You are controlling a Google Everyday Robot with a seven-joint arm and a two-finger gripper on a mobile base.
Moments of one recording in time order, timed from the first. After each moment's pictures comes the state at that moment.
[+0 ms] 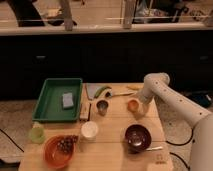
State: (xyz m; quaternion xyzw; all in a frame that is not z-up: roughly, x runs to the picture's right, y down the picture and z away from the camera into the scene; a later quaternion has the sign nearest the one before) arm 0.226 0.111 0.919 -0.25 -0.18 -0.26 0.92
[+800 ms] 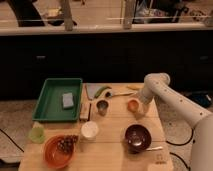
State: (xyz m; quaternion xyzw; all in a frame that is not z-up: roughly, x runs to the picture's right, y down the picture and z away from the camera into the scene) arm 0.226 0.111 0.918 -0.24 -0.19 -0.26 0.92
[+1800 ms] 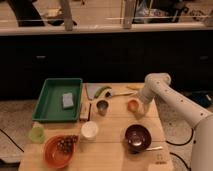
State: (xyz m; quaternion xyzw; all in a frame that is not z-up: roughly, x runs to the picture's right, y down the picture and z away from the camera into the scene) arm 0.227 0.110 0.917 -0.24 -0.19 -0.26 0.91
